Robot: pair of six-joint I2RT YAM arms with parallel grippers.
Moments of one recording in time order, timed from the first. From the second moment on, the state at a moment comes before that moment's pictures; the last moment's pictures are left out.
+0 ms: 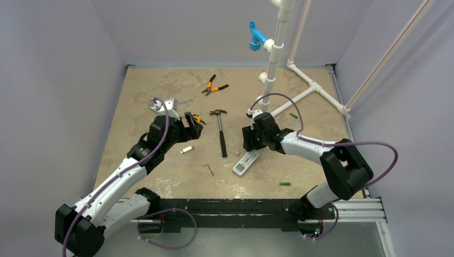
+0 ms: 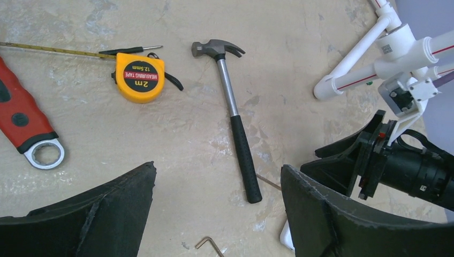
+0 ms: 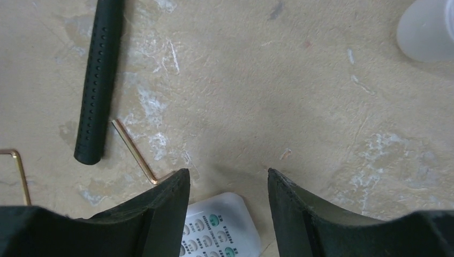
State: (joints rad) left arm -0.51 0.90 0.67 -0.22 -0.13 -0.59; right arm 0.61 1.50 0.77 -0.12 -0.04 0.28
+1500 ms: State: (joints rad) left arm -0.51 0.93 0.67 -0.21 -0.06 -0.59; right arm 1.05 1.05 0.61 -0.47 0.12 0.55
